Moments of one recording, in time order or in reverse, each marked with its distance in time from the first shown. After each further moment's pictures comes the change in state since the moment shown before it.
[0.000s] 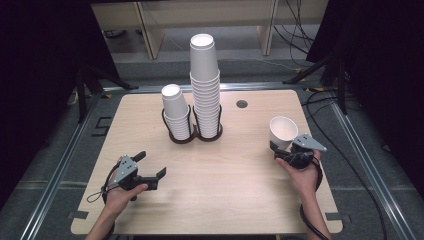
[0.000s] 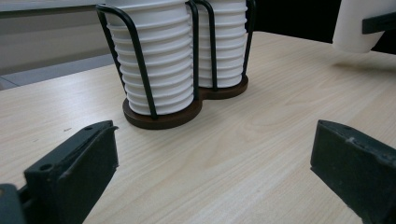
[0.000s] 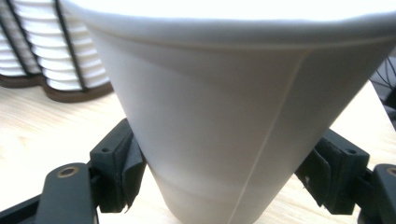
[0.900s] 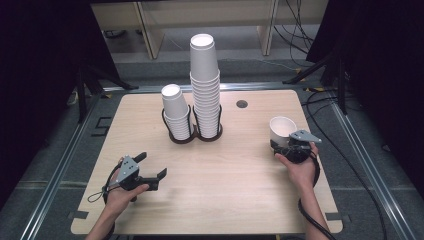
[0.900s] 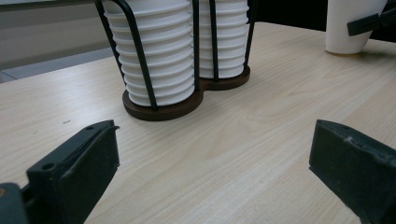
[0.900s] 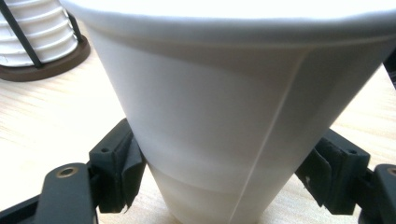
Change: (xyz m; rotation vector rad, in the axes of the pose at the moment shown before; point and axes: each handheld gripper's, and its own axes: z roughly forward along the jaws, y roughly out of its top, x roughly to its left) left arm 0.000 -0.003 0.003 0.027 0.005 0.019; right arm -0.010 -0.003 0.022 0.124 -0.048 0.075
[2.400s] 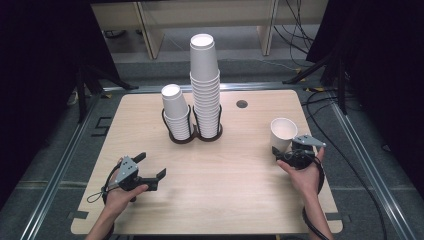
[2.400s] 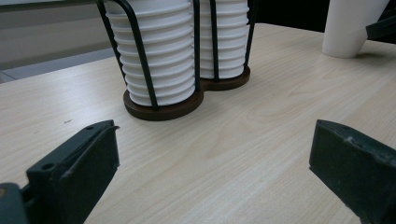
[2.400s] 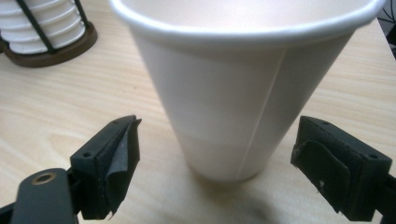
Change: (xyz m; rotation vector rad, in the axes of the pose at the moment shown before) left arm 0.000 0.000 -0.004 0.018 0.013 -0.011; right arm 0.004 -0.006 -0.023 0.056 0.003 0.021
